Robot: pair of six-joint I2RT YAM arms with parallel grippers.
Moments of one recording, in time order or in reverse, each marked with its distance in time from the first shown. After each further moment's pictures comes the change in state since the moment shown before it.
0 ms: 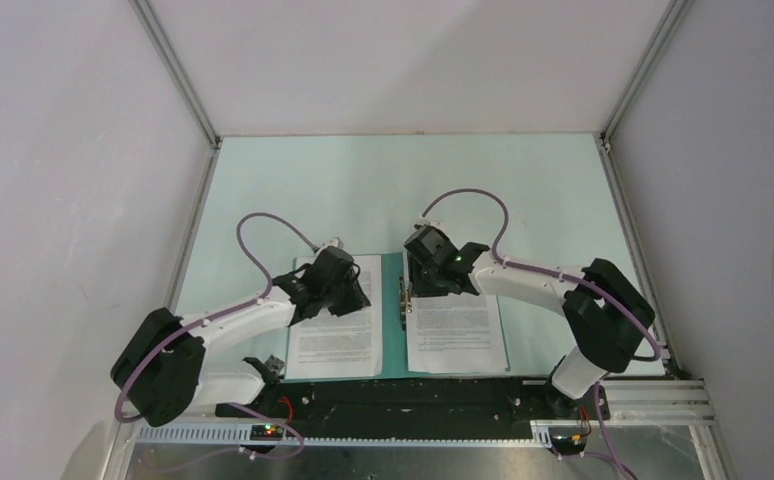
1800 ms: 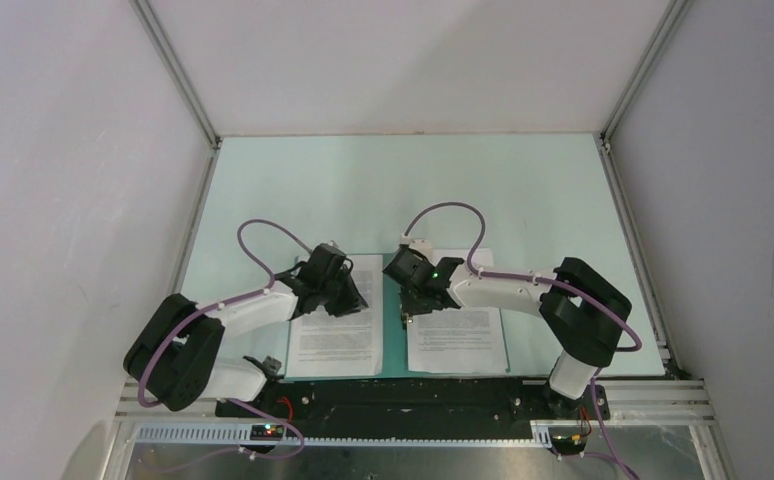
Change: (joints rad) left arm 0.120 0.105 -0.045 0.091 0.124 0.006; right arm 0.151 0.112 0.042 -0.064 0.117 0.079
